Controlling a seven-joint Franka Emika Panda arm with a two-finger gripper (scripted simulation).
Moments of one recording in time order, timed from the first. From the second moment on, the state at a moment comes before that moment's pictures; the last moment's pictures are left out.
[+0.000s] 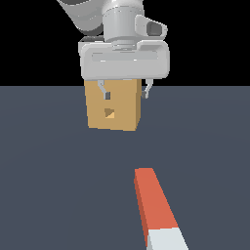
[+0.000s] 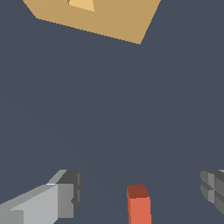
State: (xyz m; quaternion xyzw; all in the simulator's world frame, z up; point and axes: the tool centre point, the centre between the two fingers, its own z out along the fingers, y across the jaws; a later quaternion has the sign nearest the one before) arm 0.002 0.021 0.171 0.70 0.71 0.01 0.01
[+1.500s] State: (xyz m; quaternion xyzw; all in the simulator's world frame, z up) arm 0.033 -0.184 0.093 0.69 0.73 0.00 0.00
